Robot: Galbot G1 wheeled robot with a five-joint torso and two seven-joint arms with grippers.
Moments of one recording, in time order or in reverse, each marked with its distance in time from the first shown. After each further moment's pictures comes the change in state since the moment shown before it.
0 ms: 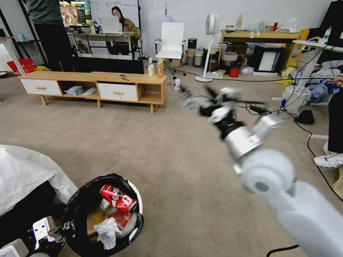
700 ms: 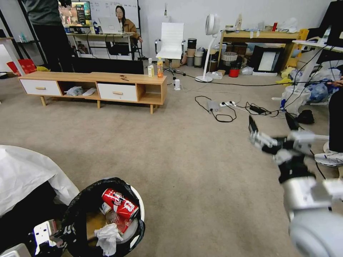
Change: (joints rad) left arm 0.031 -0.025 0.038 -0.022 0.095 -0.027 0.036; right arm -0.790 0.072 0.329 0.183 -0.583 0.059 -0.003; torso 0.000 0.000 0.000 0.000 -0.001
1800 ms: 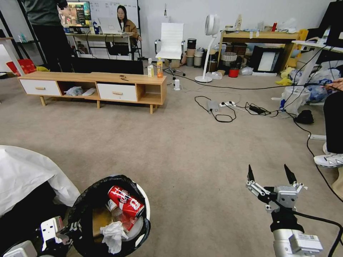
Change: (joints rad) left arm -0.010 -0.003 0.017 0.001 0.015 -0.001 0.032; right arm -0.213 0.242 -0.027 -0.099 -0.292 0.111 -0.014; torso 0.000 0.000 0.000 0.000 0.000
